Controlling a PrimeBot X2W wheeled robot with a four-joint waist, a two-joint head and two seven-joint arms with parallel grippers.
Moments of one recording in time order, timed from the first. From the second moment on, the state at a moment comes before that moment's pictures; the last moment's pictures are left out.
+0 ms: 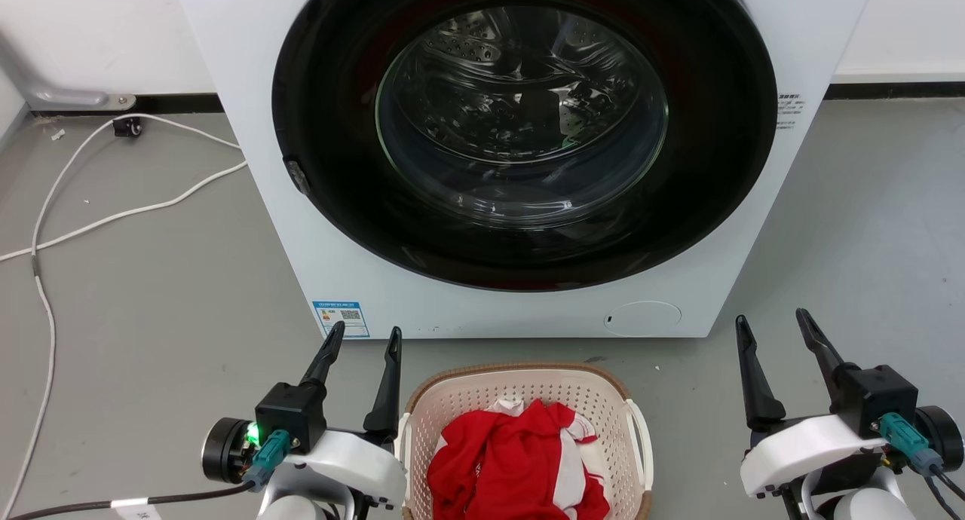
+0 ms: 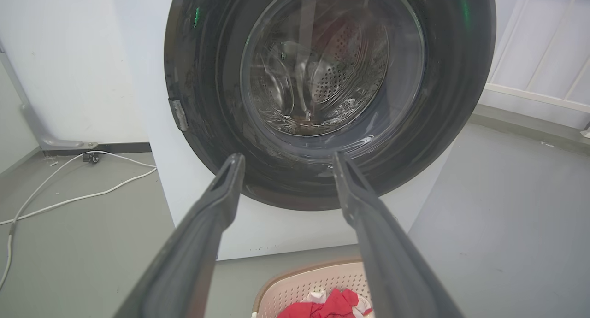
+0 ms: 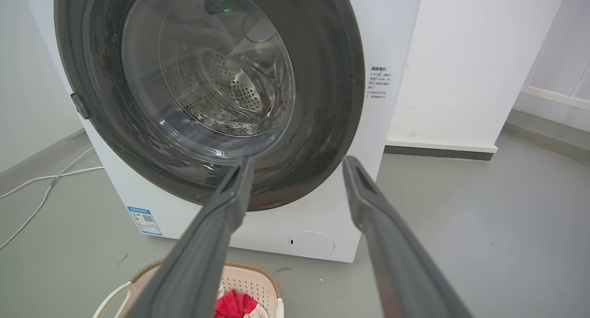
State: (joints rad) left arm -0.12 0.05 -0.16 0.27 -0.15 -0.08 -0.26; right arm -0.07 -0.05 -0.02 0.18 0.02 0.13 -0.18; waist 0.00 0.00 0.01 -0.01
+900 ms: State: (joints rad) left arm -0.29 0.05 -0.19 0.50 -0.16 -0.10 -0.26; right arm -0.19 -0.05 -0.02 0.25 0.04 0.13 -0.19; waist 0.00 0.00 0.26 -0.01
